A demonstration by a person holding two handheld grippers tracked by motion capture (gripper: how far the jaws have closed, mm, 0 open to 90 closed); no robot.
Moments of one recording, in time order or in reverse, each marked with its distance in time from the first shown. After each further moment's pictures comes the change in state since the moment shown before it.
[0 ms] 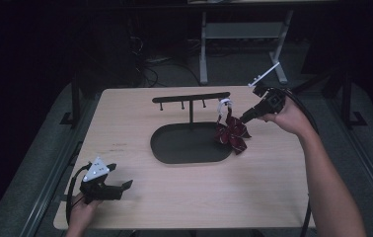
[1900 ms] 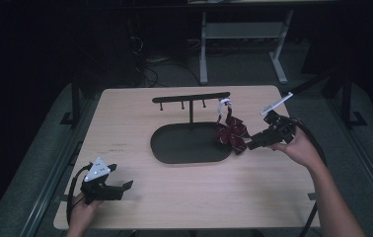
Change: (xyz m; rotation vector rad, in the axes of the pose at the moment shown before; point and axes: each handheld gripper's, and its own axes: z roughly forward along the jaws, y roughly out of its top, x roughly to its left) left arm -0.001 -0.001 0.002 0.011 0.001 0.001; right arm 0.014 -0.078 0.023 -0.063 0.064 0.029
